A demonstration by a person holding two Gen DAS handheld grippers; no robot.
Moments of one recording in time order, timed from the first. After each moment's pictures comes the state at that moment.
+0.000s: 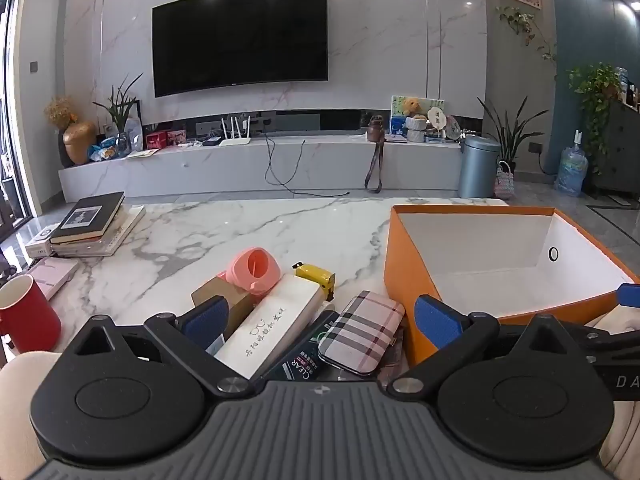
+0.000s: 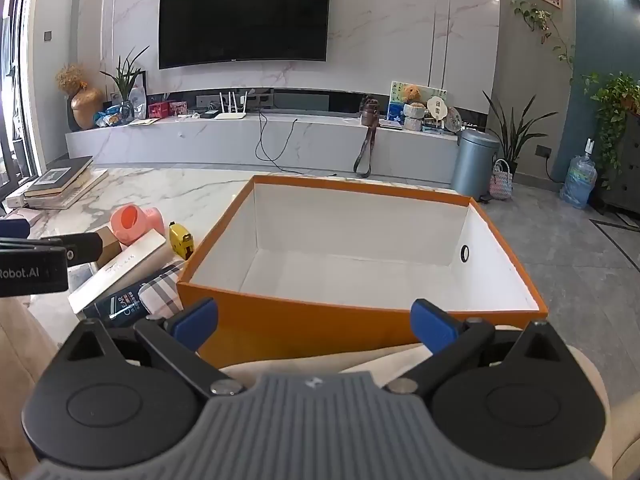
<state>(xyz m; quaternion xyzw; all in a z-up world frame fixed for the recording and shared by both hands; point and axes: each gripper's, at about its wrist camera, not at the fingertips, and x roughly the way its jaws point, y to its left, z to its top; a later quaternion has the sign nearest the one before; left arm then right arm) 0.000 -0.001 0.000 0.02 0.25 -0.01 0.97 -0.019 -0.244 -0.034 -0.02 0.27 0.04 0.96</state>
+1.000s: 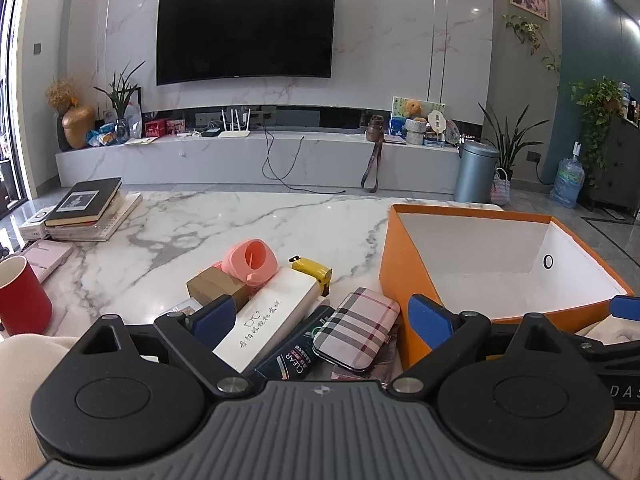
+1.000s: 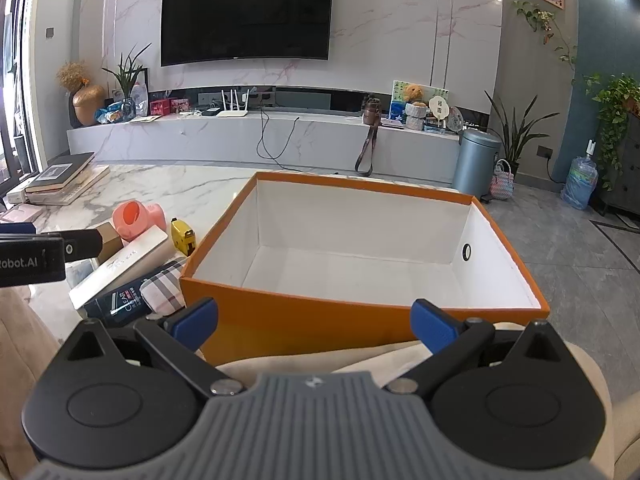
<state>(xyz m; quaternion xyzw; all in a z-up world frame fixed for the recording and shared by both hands) -0.001 0.008 -0.003 -0.01 0.26 -0.02 0.97 -0.021 -0.242 -0.035 -0.02 0.28 0.04 0.96</state>
